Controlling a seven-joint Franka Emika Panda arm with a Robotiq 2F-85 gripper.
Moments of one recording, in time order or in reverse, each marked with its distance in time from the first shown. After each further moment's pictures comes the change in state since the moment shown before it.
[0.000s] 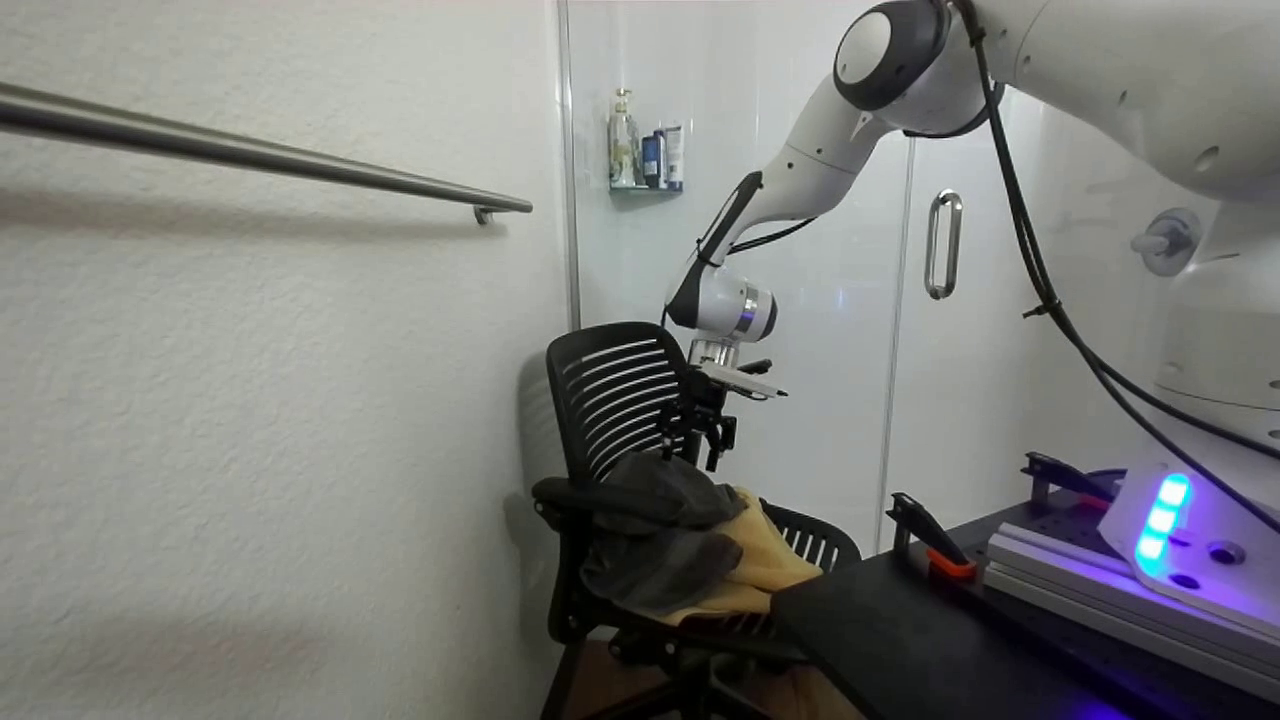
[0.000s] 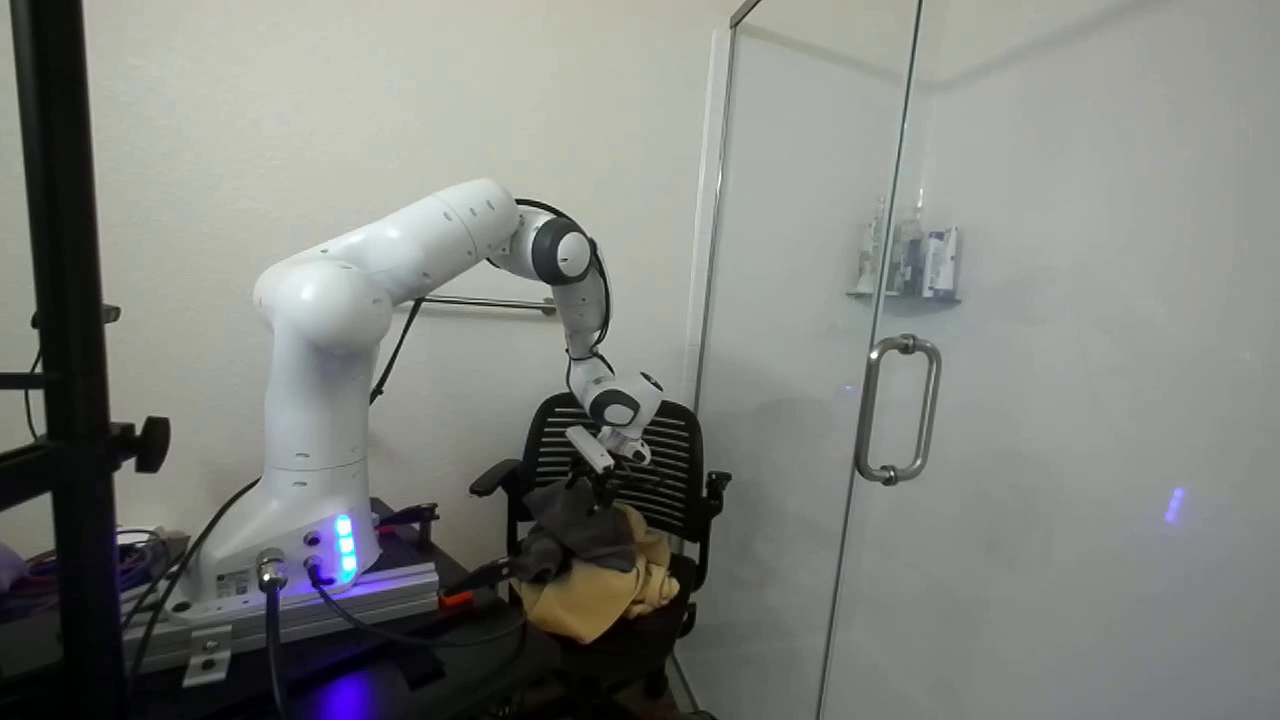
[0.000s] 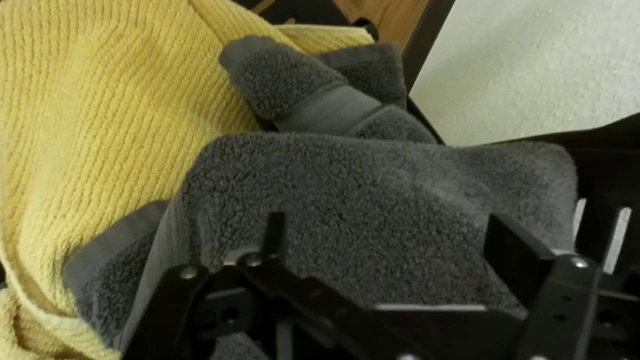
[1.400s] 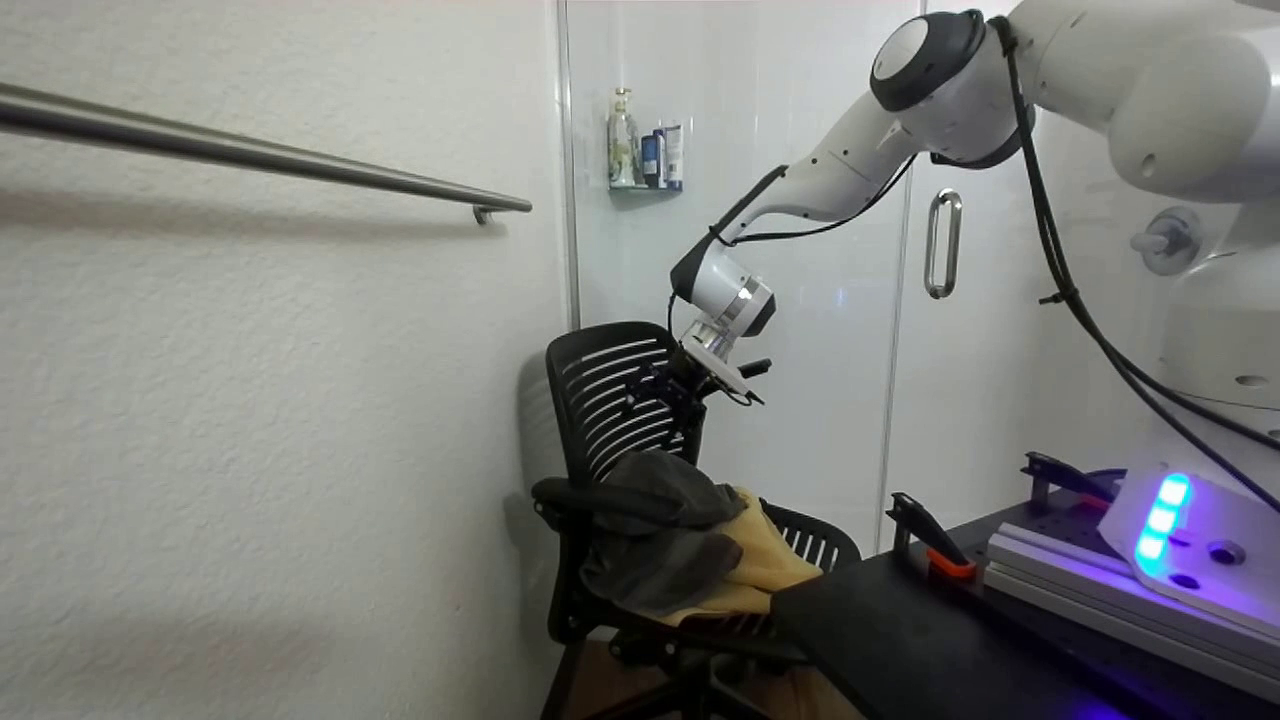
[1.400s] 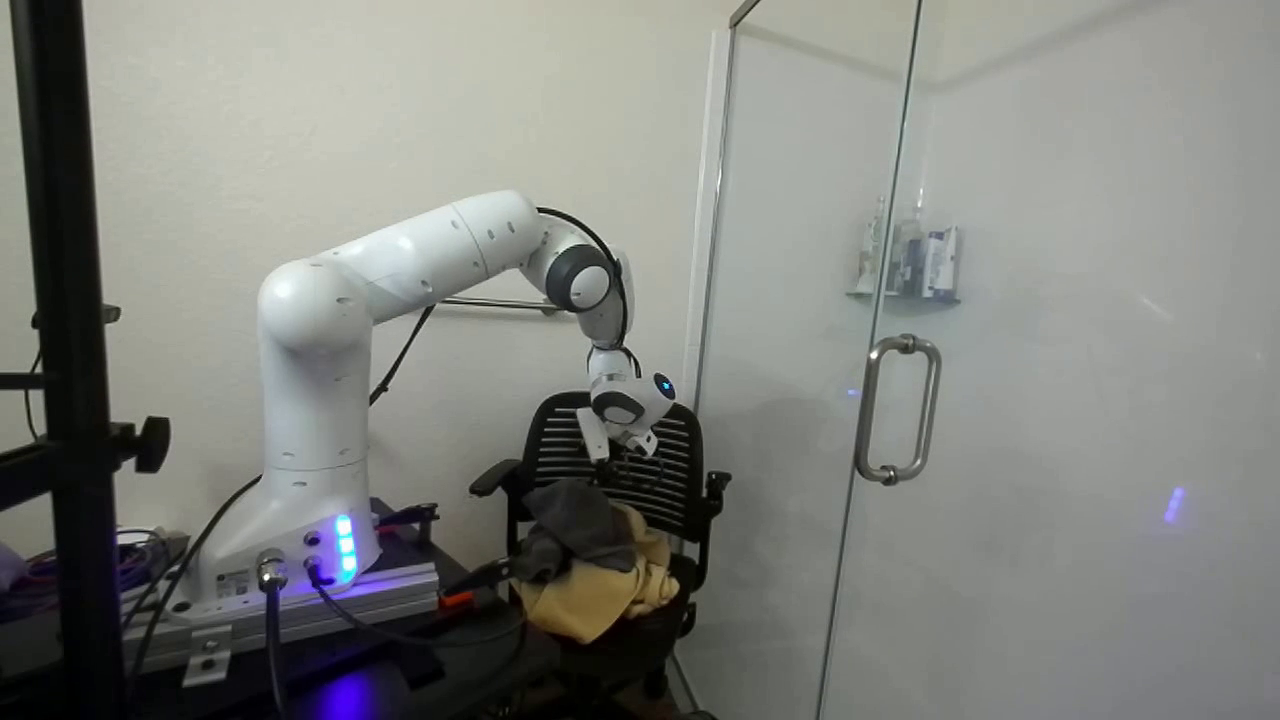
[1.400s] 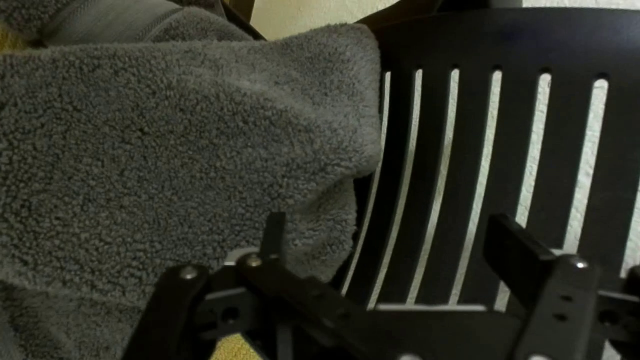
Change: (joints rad) arm -0.278 0.089 0.333 0.050 0.116 0.102 -0.014
